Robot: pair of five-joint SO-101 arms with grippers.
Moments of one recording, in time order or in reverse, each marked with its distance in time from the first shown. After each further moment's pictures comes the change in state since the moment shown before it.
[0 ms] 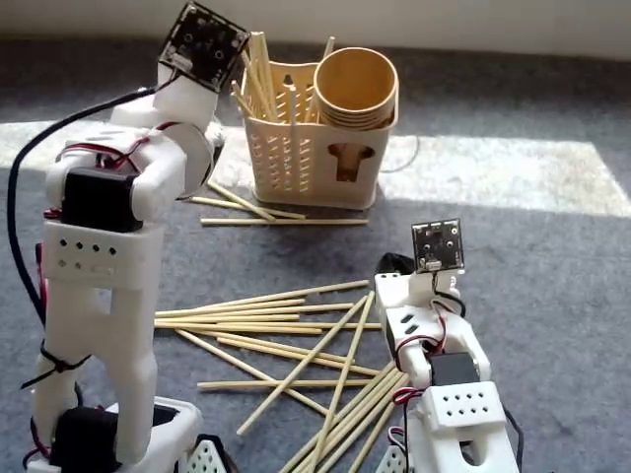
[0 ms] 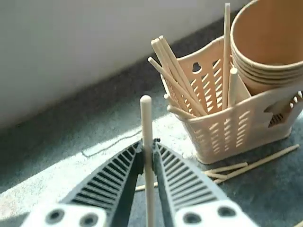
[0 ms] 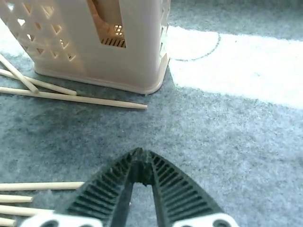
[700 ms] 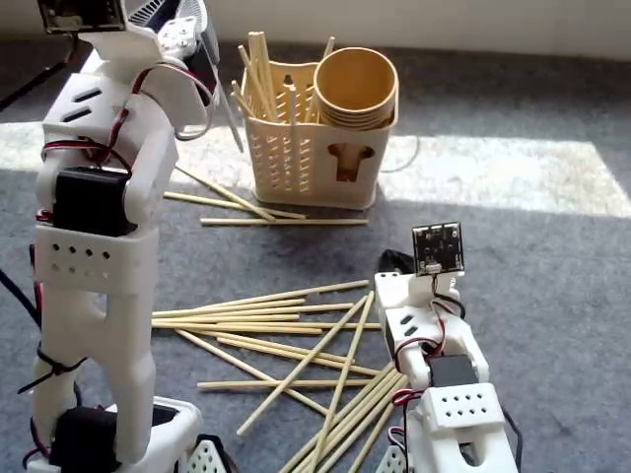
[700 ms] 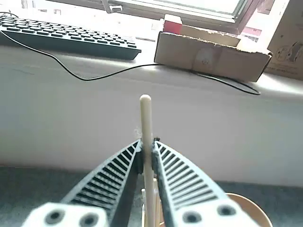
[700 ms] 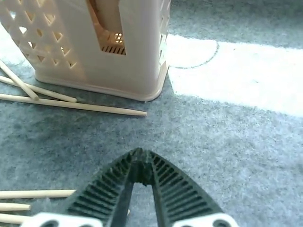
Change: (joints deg) left arm -0.1 0.0 -2.1 -29.7 28.9; right arm 0.0 0.0 1.7 -4.0 0.0
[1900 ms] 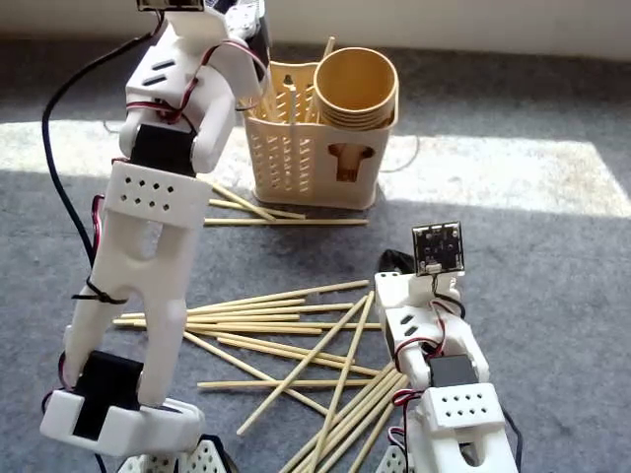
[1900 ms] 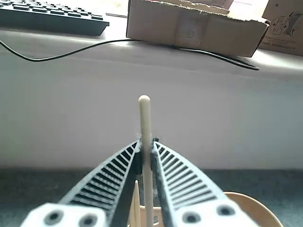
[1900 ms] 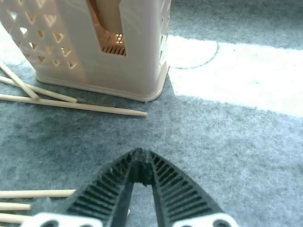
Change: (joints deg) left arm 4.2 16.0 0.0 -12.2 -1.0; right arm 0.0 0.0 0.0 0.0 0.0
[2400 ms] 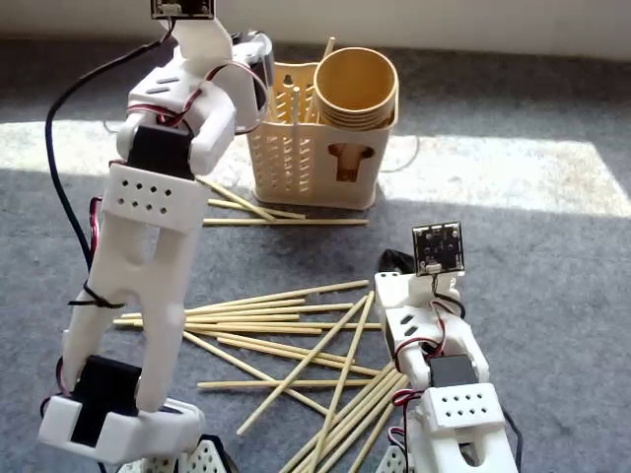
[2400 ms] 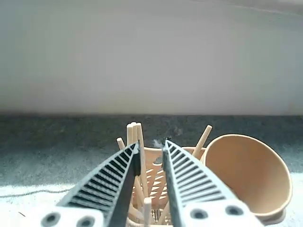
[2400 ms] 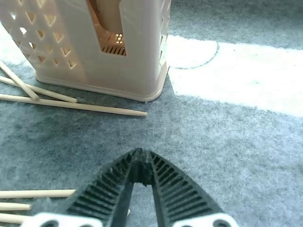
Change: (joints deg) left arm 0.0 -2.5 0.0 16.6 0.0; right arm 0.0 0.0 0.0 0.0 0.0
